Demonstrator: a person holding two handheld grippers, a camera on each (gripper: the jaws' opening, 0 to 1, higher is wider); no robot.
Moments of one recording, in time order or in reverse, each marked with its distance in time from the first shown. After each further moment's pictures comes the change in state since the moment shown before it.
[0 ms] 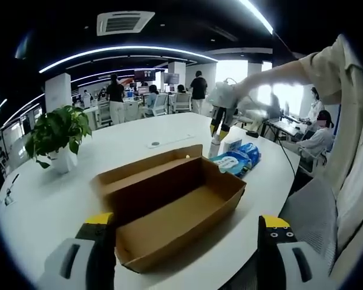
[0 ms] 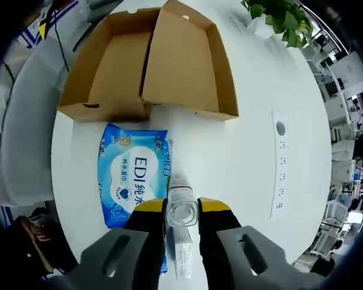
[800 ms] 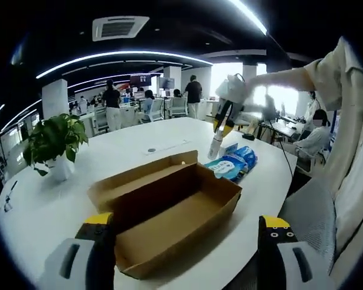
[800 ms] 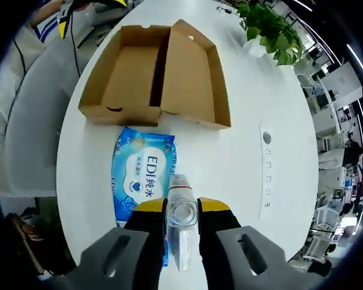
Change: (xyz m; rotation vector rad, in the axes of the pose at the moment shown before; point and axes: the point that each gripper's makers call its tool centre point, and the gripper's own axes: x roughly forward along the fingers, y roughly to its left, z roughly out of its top) left arm -0.001 -0.009 0.013 0.032 -0.039 -0.019; right arm -0.038 0.011 -0.004 -0.036 -0.073 -0.079
